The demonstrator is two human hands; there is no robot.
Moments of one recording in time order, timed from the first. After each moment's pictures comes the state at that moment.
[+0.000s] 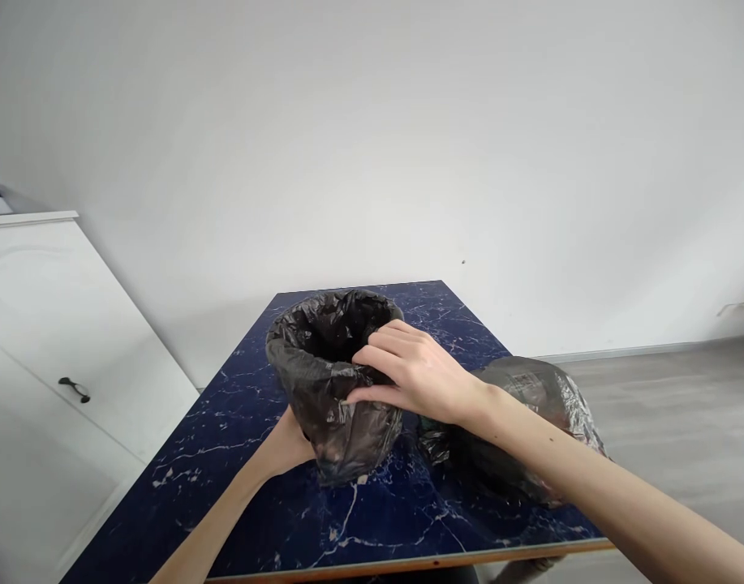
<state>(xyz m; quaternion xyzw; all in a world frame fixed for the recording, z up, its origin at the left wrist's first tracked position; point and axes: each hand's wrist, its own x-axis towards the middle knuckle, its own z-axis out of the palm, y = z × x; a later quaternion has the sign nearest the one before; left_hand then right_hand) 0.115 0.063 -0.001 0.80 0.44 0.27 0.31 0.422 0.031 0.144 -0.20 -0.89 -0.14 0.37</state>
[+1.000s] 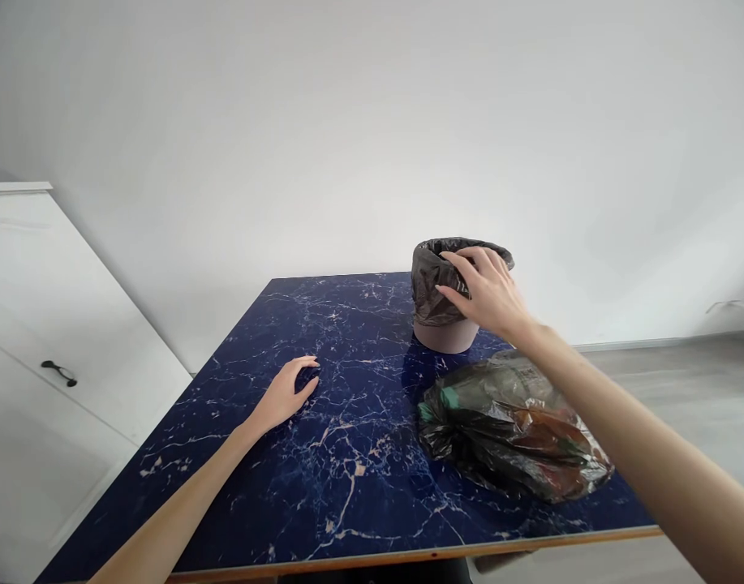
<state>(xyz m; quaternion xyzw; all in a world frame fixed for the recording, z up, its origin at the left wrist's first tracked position) 0.097 0.129 -0.020 0.80 0.50 0.29 0.18 0.540 0.120 0.122 -0.52 -0.75 -0.21 0.36</state>
